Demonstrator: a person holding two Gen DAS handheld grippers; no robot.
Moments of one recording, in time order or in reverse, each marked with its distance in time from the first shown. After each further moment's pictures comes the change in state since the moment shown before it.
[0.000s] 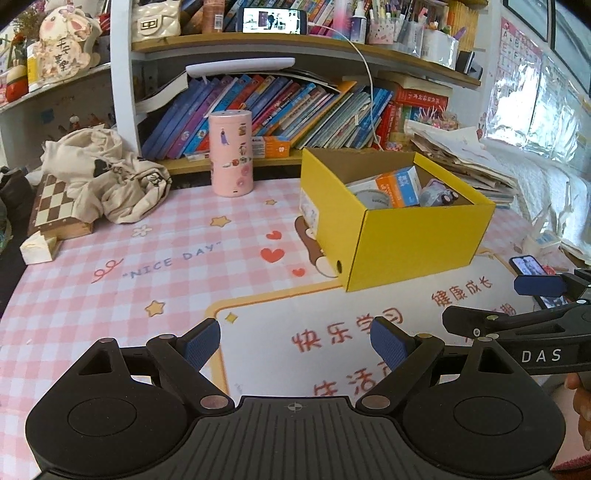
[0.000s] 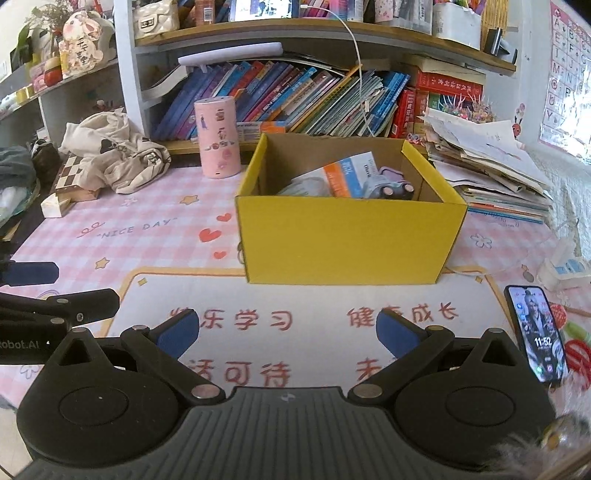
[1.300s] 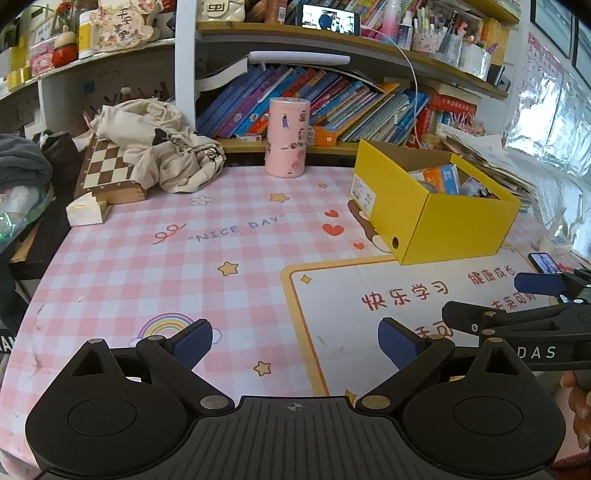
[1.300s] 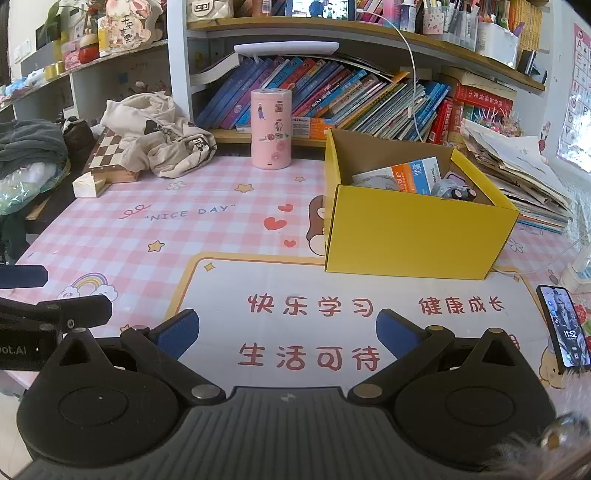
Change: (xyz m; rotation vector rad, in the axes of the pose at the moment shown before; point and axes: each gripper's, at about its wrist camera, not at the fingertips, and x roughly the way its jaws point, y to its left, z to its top) left arm -0.035 0.075 -0.033 -0.064 0.019 0.023; right arm -0.004 0.089 -0.011 -0.055 0.005 0.017
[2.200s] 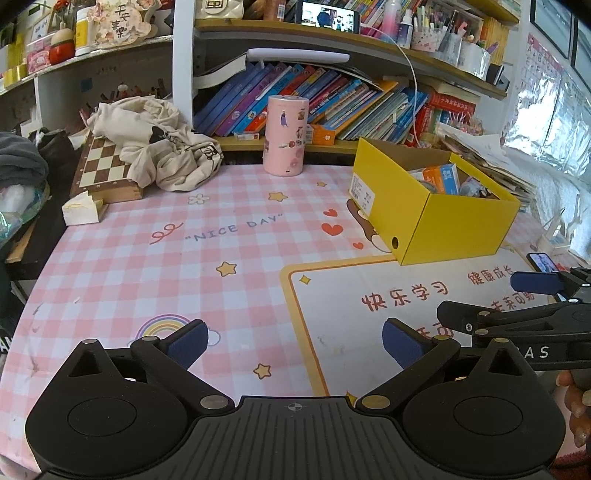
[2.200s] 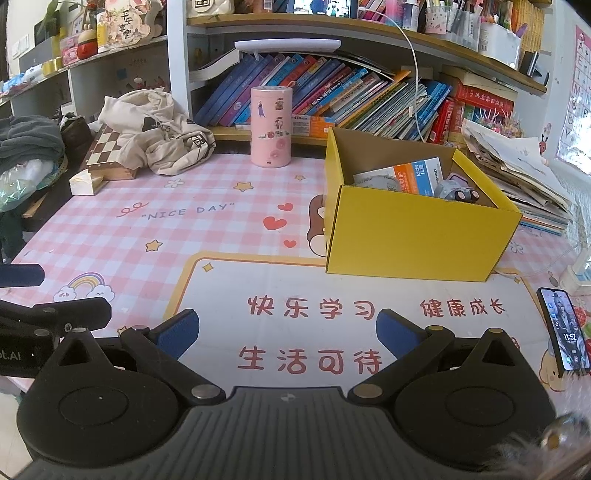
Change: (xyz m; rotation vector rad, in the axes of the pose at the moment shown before) left arm 0.003 0.005 0.002 -0.002 0.005 -0.013; right arm 0.006 -0.002 0.002 -0.014 0.008 0.001
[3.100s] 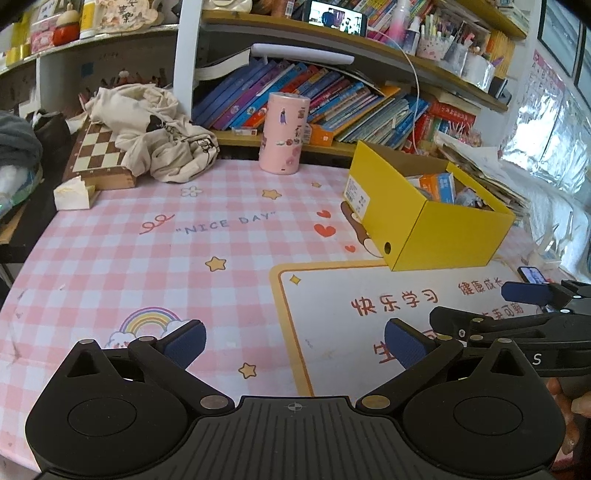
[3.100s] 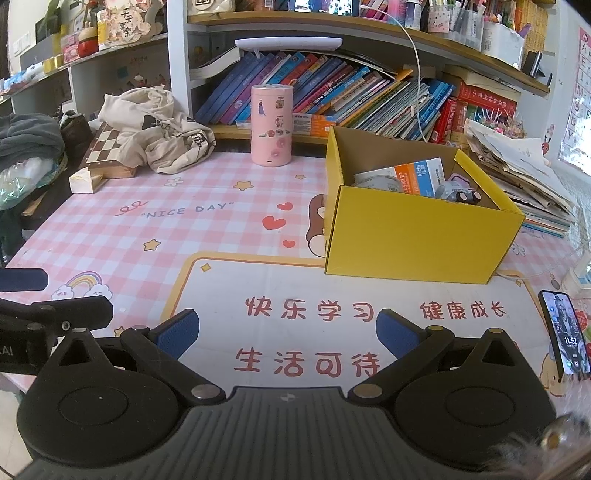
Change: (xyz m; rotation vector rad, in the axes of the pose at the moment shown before) left arm 0.006 0.000 -0.001 -0.060 0.003 -0.036; right arm 0.006 -0.006 0.003 -0.010 0.009 0.011
